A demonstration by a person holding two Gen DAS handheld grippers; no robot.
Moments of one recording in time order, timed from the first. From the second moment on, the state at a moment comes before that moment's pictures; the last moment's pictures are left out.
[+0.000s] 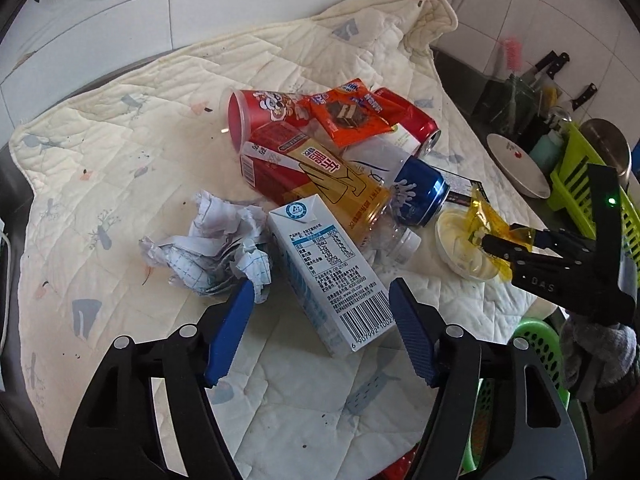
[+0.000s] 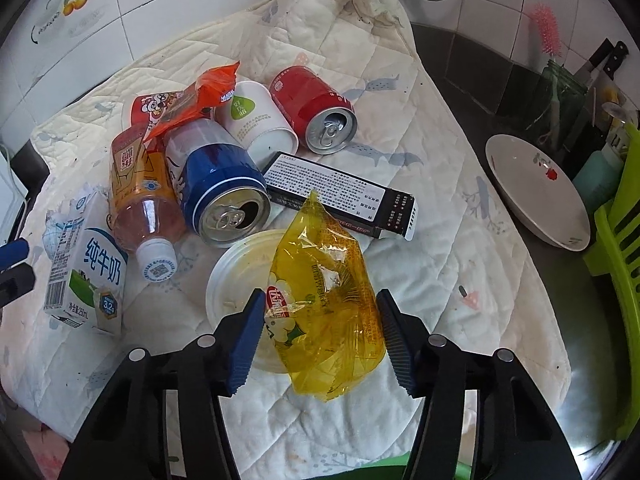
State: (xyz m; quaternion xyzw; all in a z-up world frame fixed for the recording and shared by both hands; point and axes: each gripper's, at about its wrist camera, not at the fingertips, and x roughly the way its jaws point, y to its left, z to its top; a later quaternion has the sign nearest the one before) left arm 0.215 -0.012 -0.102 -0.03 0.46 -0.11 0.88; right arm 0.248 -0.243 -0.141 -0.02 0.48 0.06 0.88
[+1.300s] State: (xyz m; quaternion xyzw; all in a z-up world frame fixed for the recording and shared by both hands) left arm 0.160 -0.018 -0.076 -0.06 0.45 -0.14 0.88; right arm 0.079 -0.267 -0.063 0.04 0.39 0.05 0.92
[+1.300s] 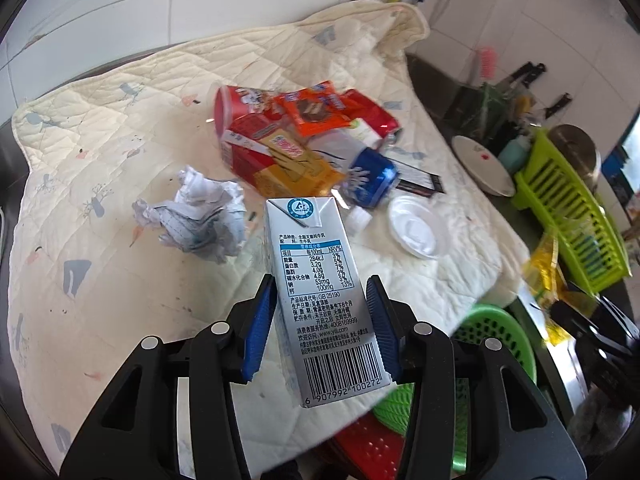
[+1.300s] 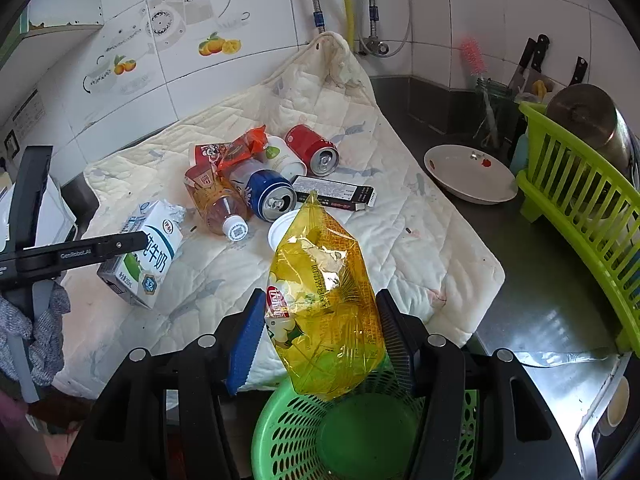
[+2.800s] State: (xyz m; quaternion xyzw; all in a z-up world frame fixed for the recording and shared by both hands) left arm 0.062 -0.154 -0.093 0.01 0.43 -0.28 0.86; right arm -0.039 -0.361 -0.081 0.09 0.41 -0.03 0.91
